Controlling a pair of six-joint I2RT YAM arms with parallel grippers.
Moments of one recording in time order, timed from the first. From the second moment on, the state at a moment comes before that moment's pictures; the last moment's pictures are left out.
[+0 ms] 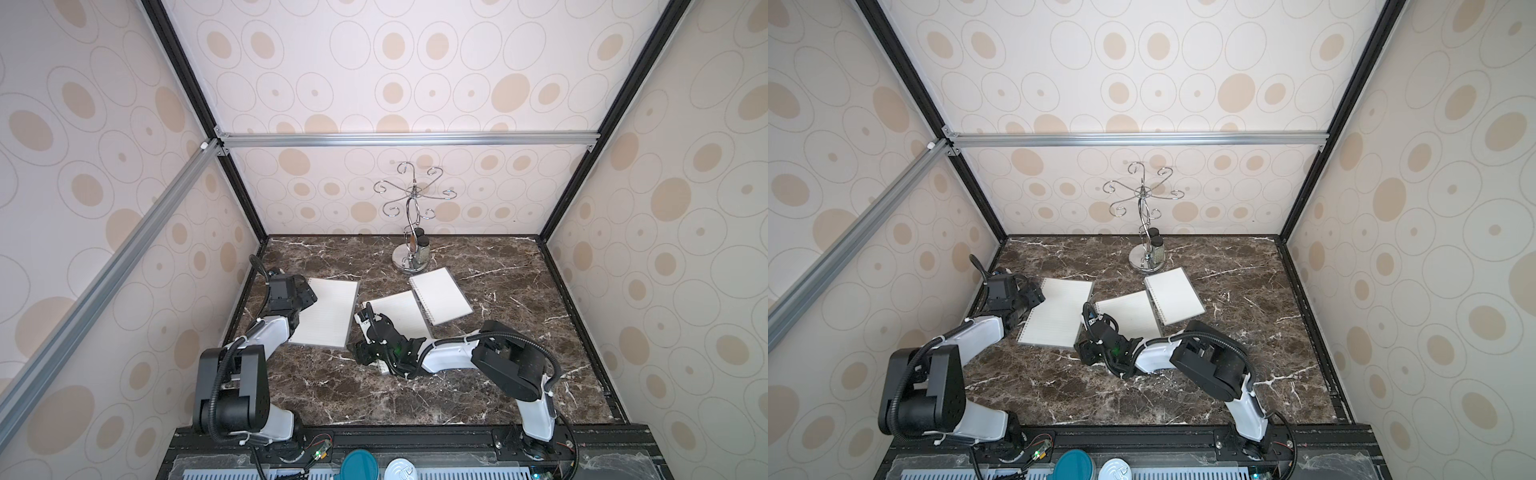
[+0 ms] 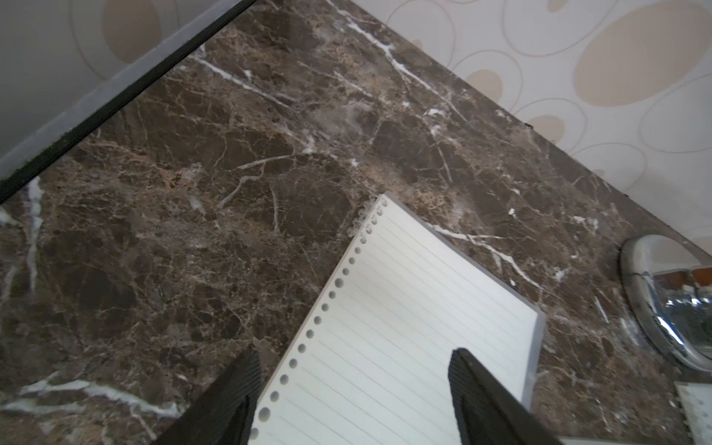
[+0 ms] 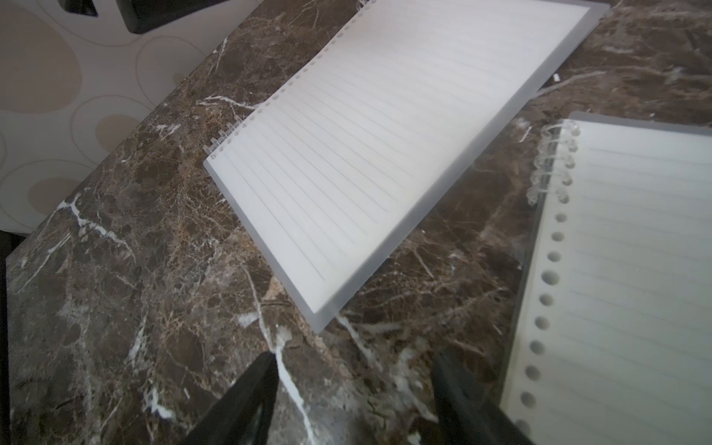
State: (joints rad) left arm 0.09 1.51 0.73 0.08 -0.06 -0.47; right arm 1.08 2.05 1.14 0.31 0.09 0.46
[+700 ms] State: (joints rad) left arm 0.16 1.77 0.75 0.32 0.17 -0.56; right arm 1.04 2.08 1.10 0.38 0.13 0.48
